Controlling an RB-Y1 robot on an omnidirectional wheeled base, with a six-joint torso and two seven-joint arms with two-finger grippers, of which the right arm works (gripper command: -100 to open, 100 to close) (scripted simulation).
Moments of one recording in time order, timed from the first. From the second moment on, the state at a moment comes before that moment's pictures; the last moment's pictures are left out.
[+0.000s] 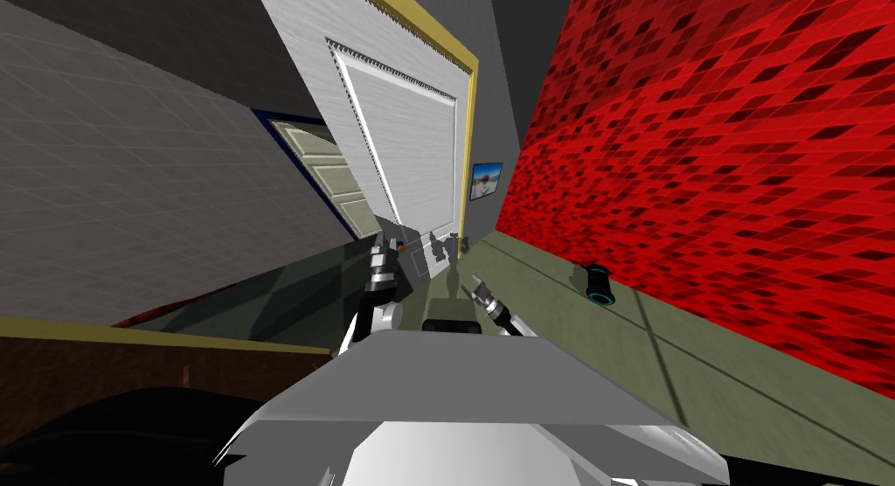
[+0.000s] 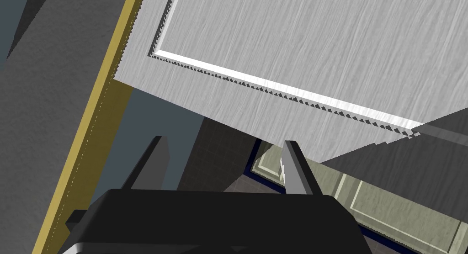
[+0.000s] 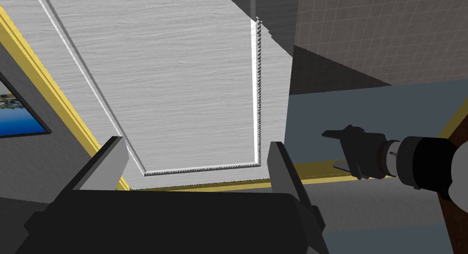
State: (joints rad) arm 0.13 -0.27 0.30 -1.09 0.49 -0.99 0.83
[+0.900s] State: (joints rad) arm 0.08 -0.29 0.30 -0.97 0.52 -1.04 0.89
